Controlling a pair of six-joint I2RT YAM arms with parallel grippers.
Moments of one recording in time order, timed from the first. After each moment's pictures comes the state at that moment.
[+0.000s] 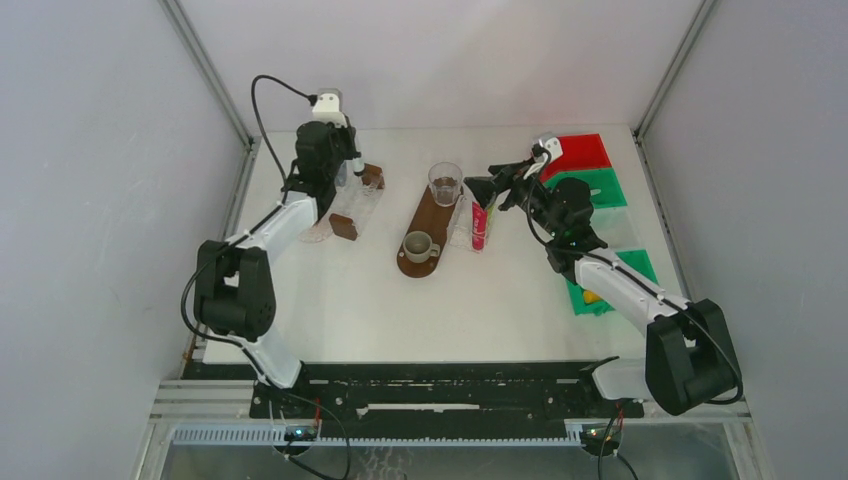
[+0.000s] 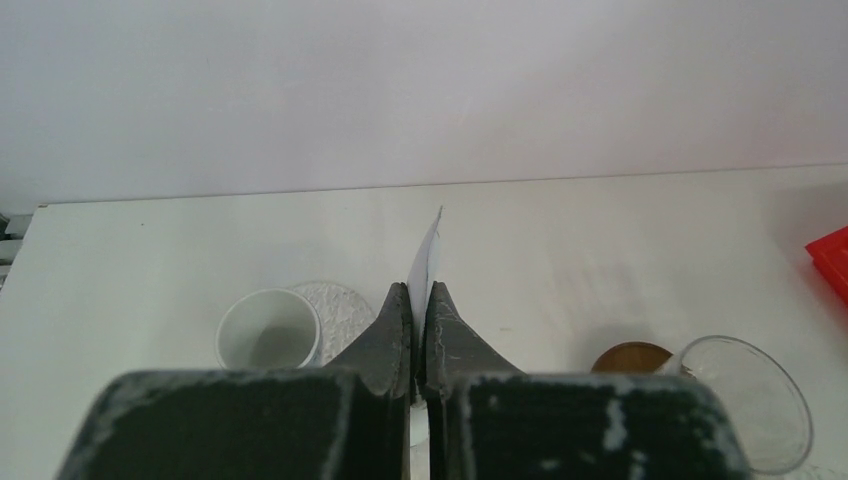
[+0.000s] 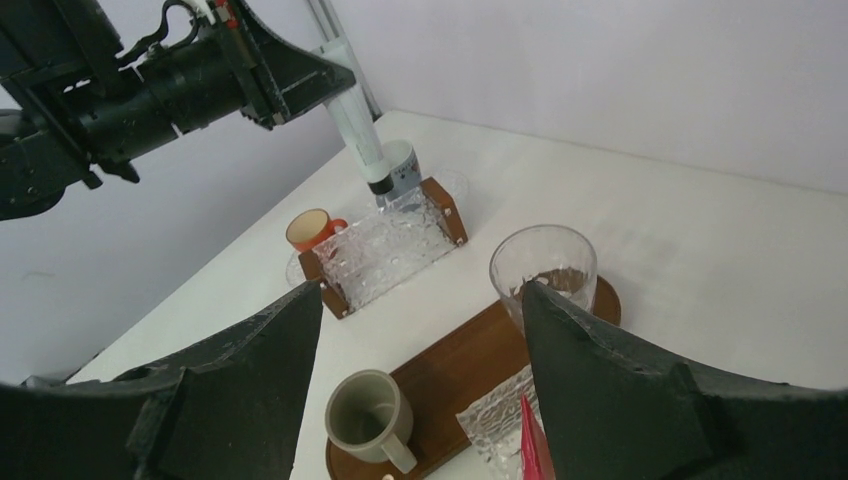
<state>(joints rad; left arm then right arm) -0.22 1.69 1.26 0.34 -0.08 -0.10 0.37 1.32 0.81 0.61 -0.34 0.36</state>
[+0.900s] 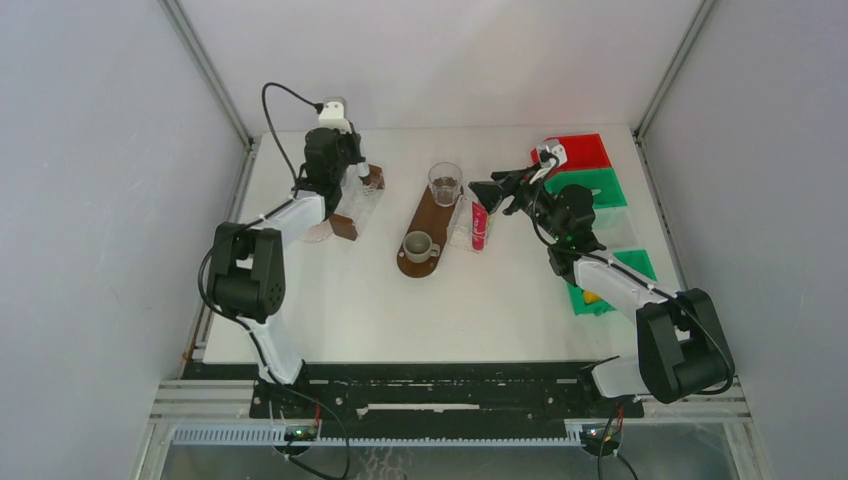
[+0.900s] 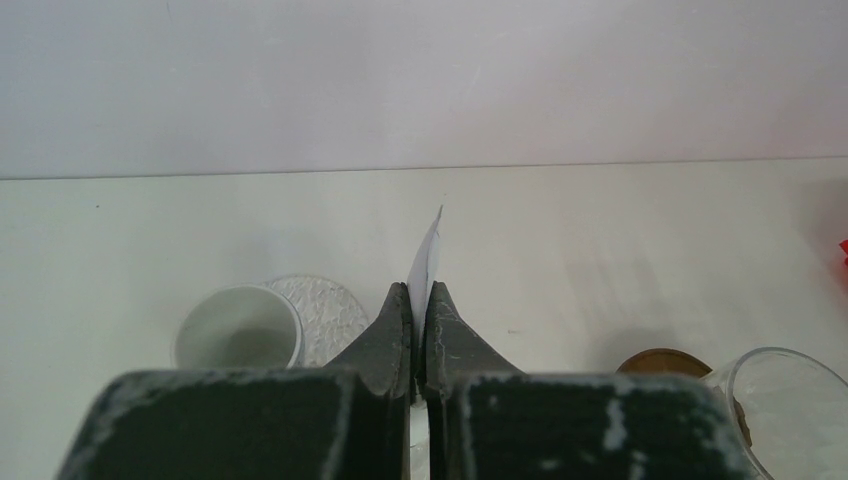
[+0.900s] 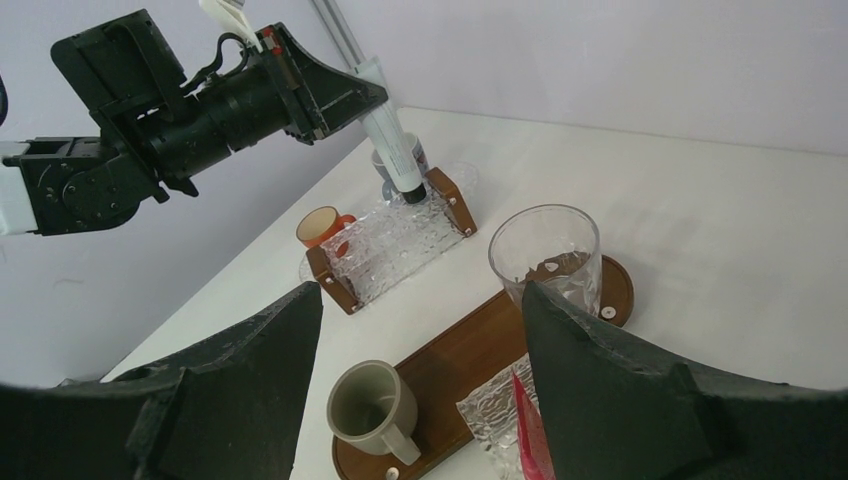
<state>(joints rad) -0.20 1.83 1.26 0.46 -0.06 -0.13 0.31 1.37 0.72 0.75 -0.40 0.45</state>
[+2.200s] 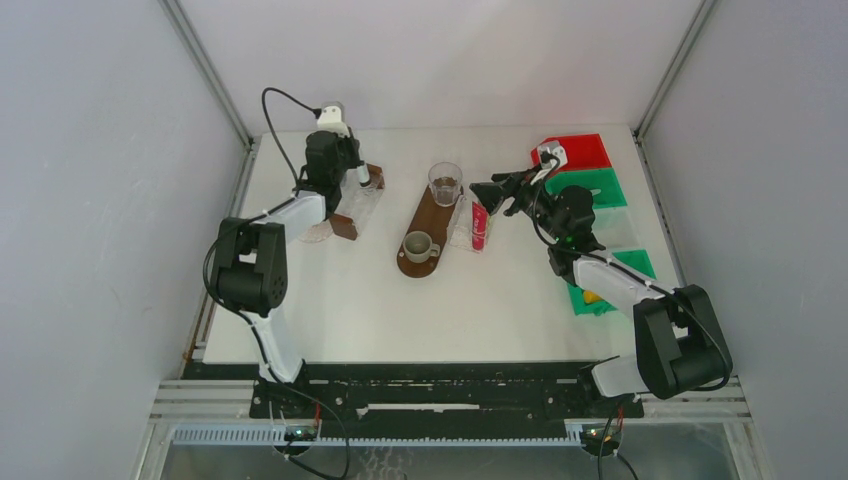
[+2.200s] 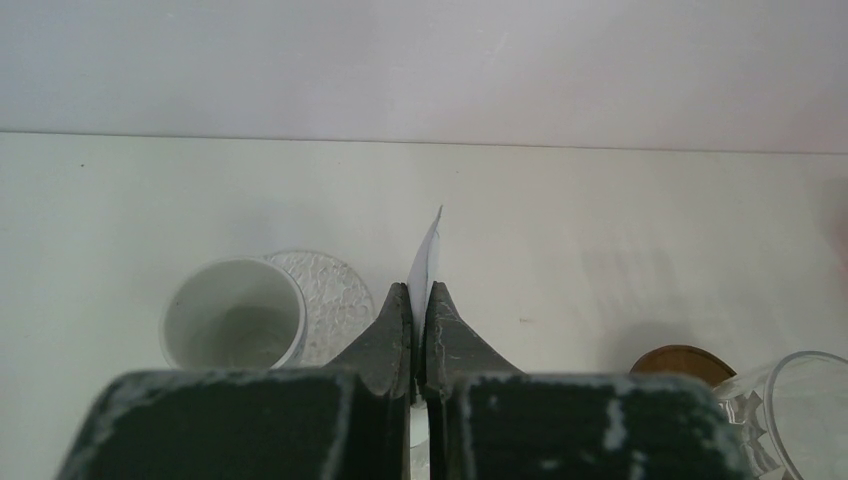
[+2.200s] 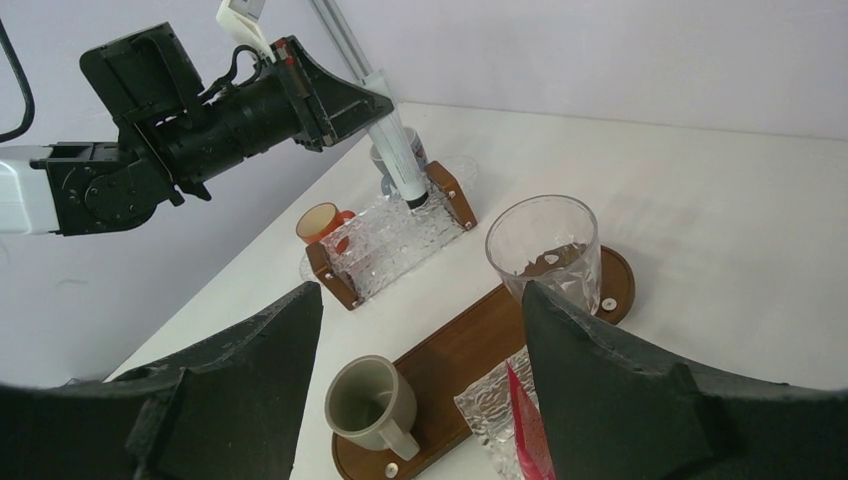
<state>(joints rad) -0.19 1.88 1.26 0.46 -0.06 -0.17 0.30 1.39 0.71 0.78 -0.41 0.47</state>
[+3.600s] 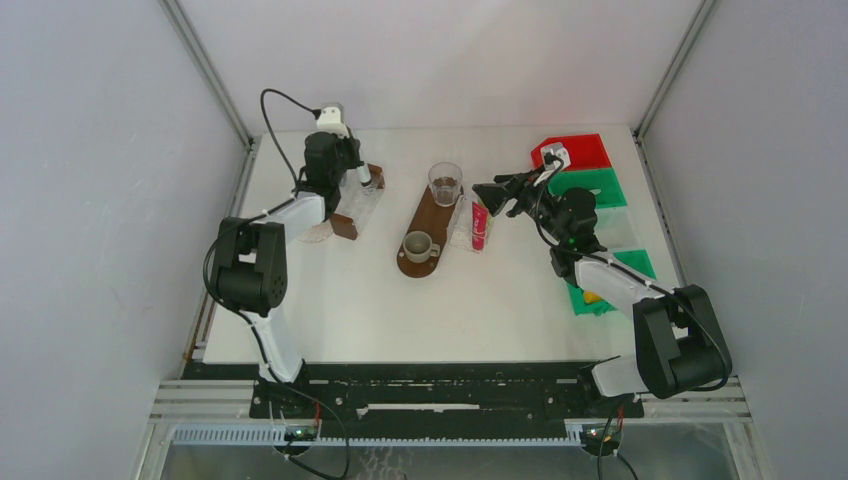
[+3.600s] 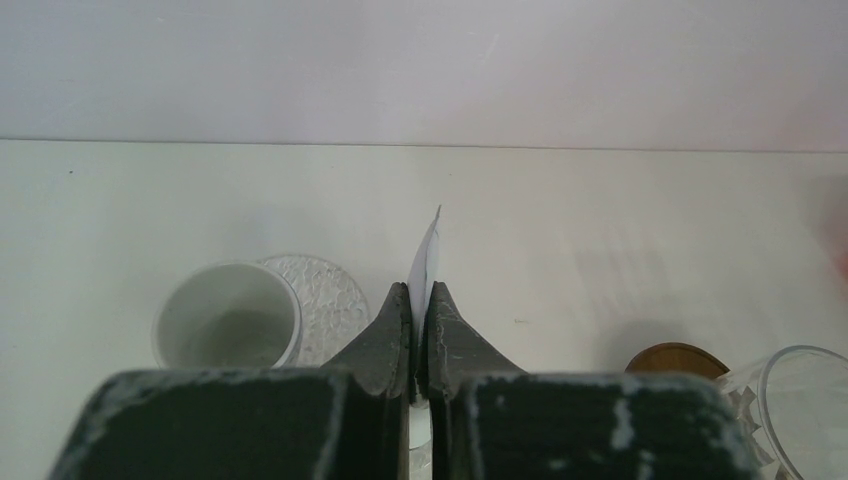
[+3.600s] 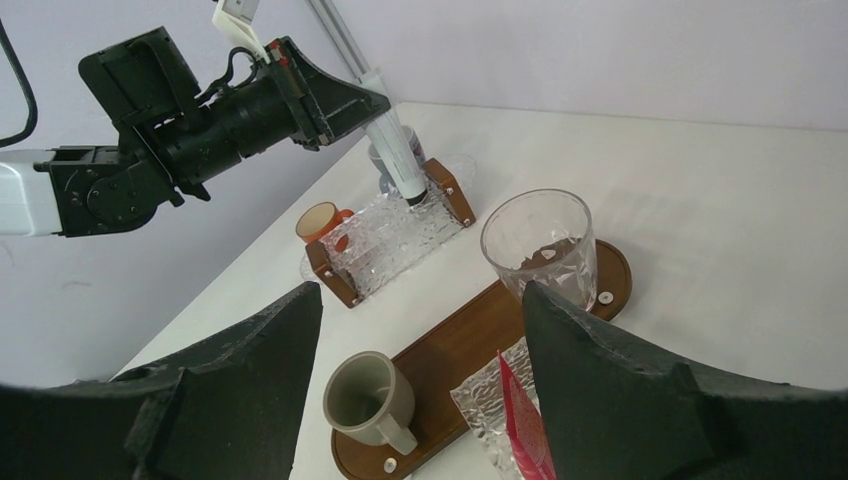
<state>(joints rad) -0.18 1.89 1.26 0.48 -0.03 -0.18 0.28 1.39 0.69 0.80 -0.42 0.49</state>
